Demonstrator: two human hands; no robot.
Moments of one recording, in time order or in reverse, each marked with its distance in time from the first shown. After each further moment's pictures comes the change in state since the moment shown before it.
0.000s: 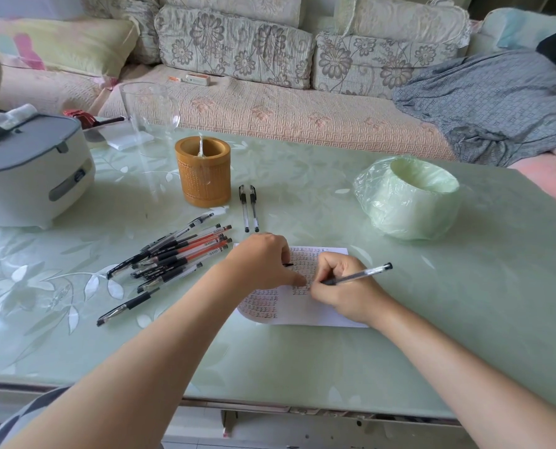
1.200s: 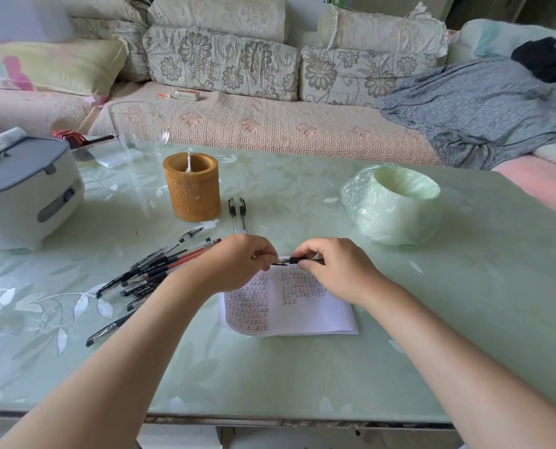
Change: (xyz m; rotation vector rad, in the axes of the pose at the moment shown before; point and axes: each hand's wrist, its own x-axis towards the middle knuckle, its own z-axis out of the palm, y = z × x) left_hand -0.010 -0.010 -0.032 -0.141 -0.026 0.066; right_hand 0.023 -0.036 -0.021 -0.621 0.076 0.006
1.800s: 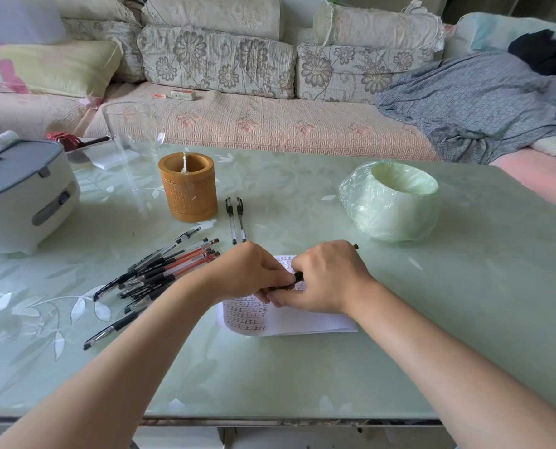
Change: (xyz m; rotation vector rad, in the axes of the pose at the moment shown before) left_hand -0.017 0.026 0.004 -0.380 -0.204 -0.112; right_hand -0.005 -0.016 0.012 -0.597 0.038 -0.276
